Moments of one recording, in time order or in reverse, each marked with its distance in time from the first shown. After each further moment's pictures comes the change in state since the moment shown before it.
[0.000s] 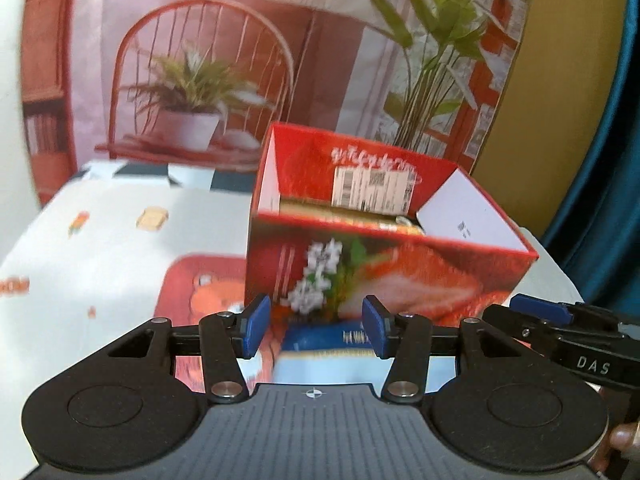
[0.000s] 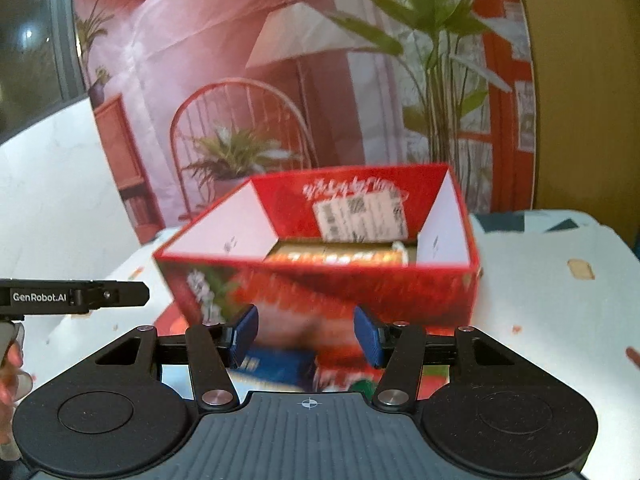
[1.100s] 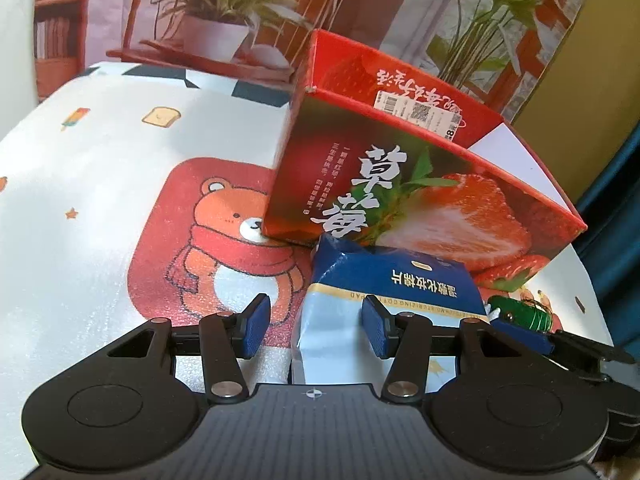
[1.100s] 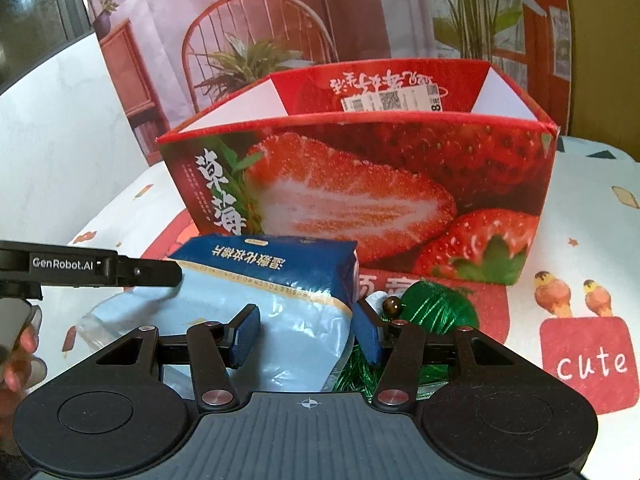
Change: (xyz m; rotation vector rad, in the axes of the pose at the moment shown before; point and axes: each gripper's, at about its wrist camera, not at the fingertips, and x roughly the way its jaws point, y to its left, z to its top) left arm 0.052 0.031 -0.029 -0.136 0.174 -0.015; right arm 0.049 0.012 -0.045 0.004 0.208 0.051
